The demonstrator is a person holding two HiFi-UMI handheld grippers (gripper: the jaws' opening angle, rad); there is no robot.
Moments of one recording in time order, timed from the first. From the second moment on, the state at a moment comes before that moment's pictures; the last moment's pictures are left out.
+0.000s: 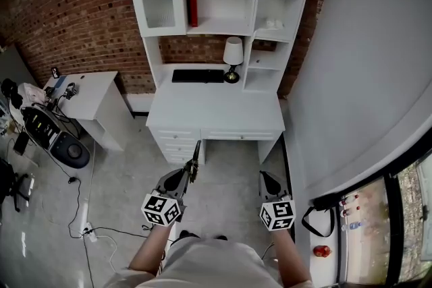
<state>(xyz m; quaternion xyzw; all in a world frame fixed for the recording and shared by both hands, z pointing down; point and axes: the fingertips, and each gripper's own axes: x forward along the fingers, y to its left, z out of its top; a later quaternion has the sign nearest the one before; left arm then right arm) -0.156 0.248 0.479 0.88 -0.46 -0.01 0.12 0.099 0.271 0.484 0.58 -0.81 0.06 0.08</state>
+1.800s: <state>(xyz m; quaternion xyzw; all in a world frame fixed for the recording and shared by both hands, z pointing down) -0.189 -0.039 0.497 0.90 -0.41 0.00 0.14 0.060 0.010 0.495 0.62 -0.77 0.08 0.12</state>
